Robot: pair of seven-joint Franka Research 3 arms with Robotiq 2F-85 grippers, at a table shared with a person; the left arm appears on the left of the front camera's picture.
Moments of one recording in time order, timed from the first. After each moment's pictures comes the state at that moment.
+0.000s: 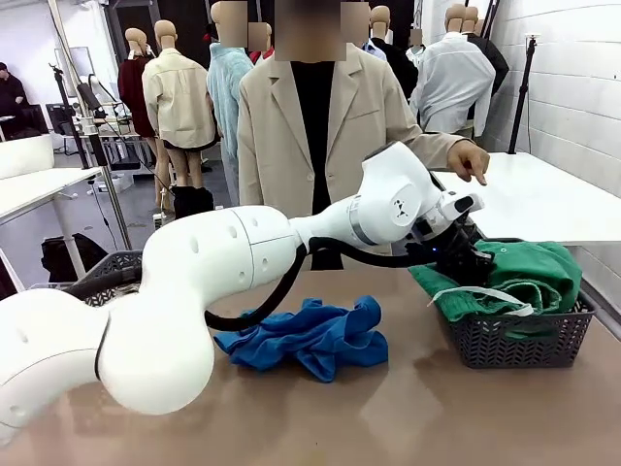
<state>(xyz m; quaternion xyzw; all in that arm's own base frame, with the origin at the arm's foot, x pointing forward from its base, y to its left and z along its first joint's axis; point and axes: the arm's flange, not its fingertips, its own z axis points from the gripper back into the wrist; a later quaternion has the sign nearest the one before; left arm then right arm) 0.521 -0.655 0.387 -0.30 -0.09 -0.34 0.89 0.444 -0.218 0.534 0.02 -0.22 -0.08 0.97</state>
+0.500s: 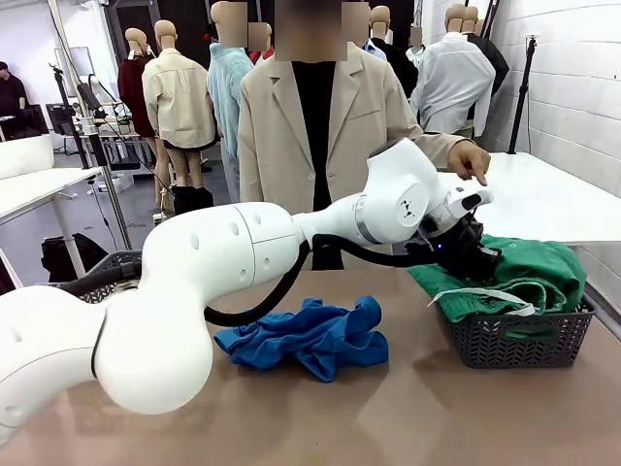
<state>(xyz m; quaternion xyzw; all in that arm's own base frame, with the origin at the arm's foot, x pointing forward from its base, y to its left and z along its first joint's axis) 0.513 -0.662 0.407 -0.29 -0.14 -0.37 0.87 0.444 -0.218 0.534 0.02 -0.22 -0.08 0.97</state>
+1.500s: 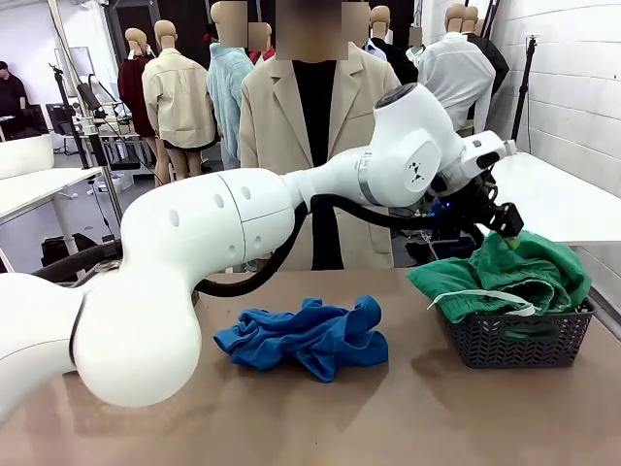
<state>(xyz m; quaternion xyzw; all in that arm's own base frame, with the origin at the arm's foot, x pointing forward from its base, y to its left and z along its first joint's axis) 0.490 -0.665 0.496 -0.24 -0.23 -0.43 0.84 0.444 -0.218 0.534 0.02 -0.22 -0.08 0.97</state>
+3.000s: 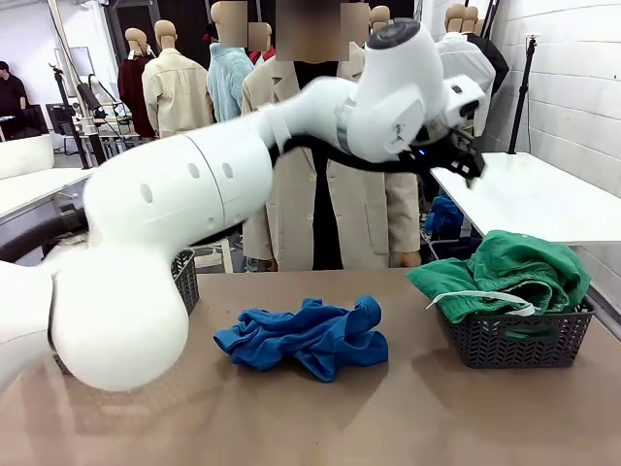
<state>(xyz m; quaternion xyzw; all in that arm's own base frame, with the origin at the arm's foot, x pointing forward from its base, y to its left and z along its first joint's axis) 0.521 -0.609 0.585 -0.10 -0.35 -0.29 0.88 0.444 -0.218 0.534 0.02 -0.22 -0.08 0.97</state>
